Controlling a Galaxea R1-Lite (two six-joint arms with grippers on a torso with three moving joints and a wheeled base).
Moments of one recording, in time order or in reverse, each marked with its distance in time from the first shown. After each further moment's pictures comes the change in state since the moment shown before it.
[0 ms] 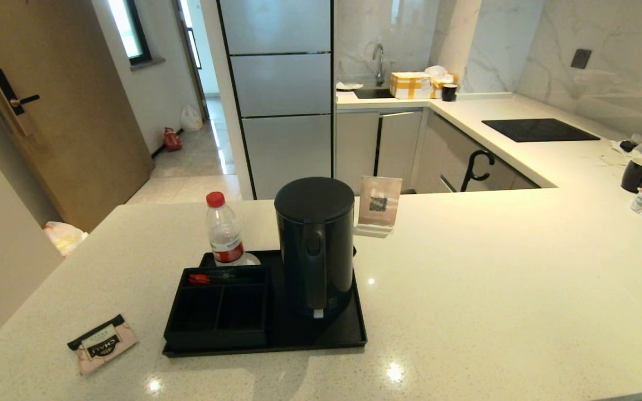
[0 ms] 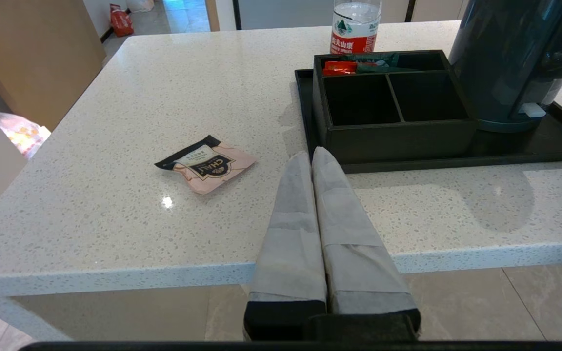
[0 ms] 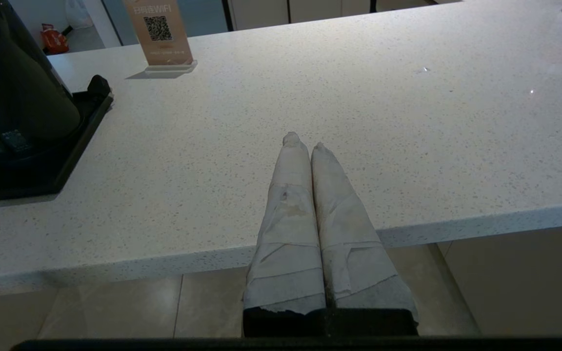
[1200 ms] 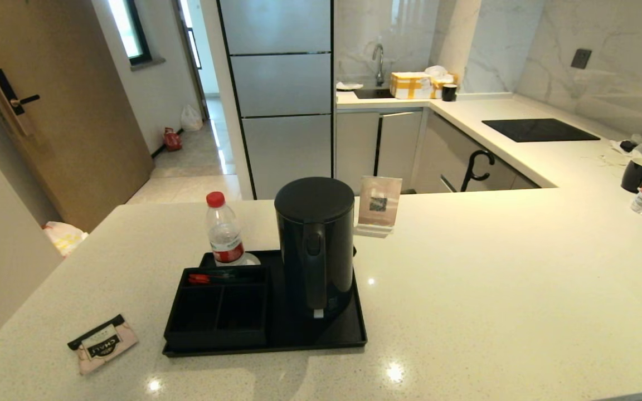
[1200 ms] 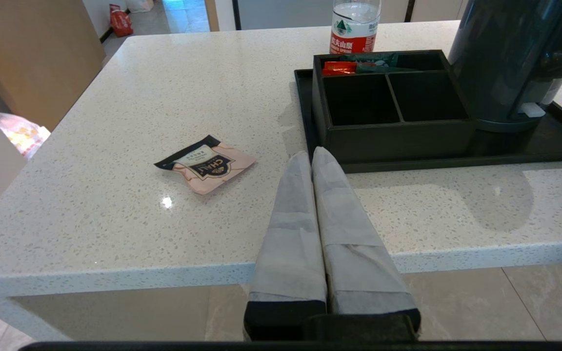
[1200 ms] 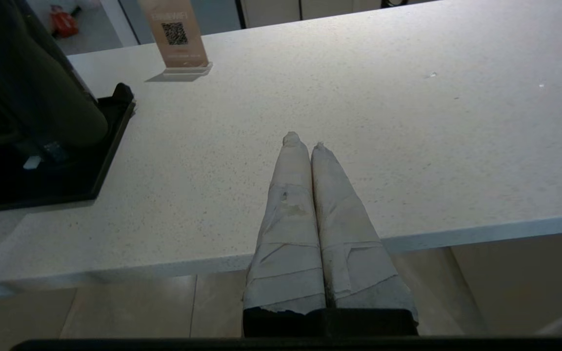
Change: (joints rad) left arm 0.000 0.000 0.000 0.000 0.000 0.000; right arm 0.005 0.171 -0.267 0.164 0.020 0.025
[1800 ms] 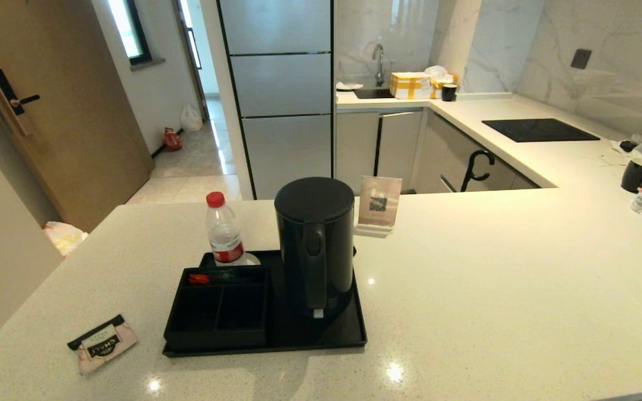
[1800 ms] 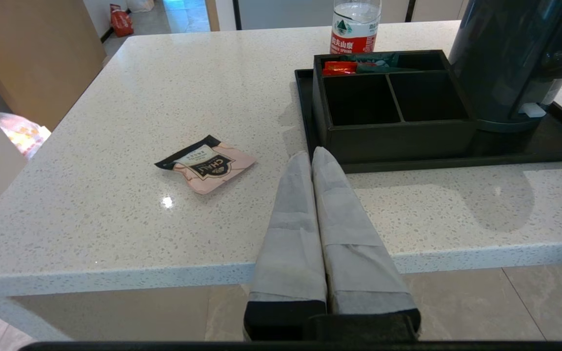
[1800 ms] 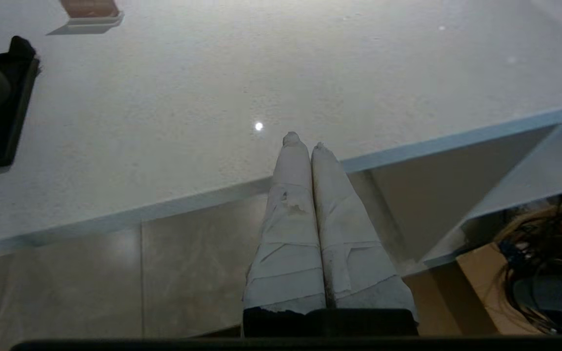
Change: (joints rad) left arm 0.000 0.000 0.000 0.000 0.000 0.000; right arm 0.003 -0.053 -0.297 0.505 -0.194 -0.033
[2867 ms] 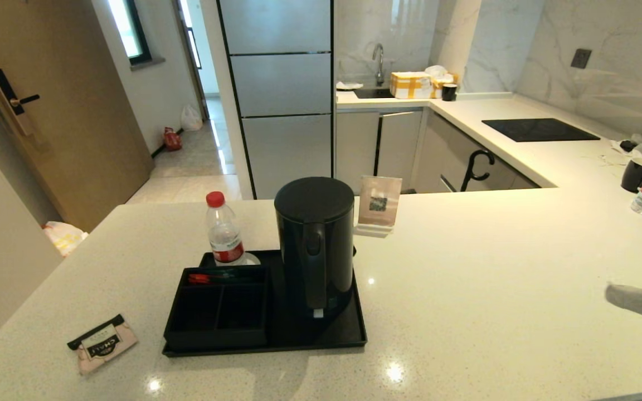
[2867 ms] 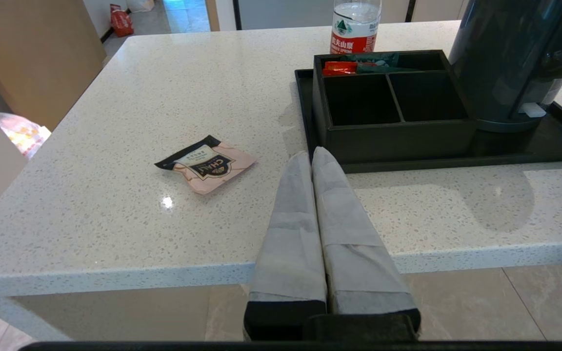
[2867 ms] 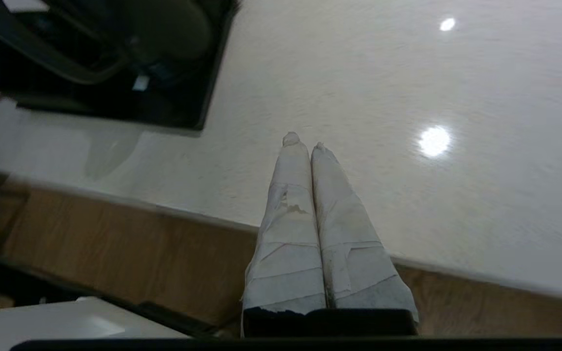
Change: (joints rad) left arm 0.000 0.000 0.000 0.000 0.000 0.000; right arm 0.171 0.908 -0.131 -0.472 0.429 0.087
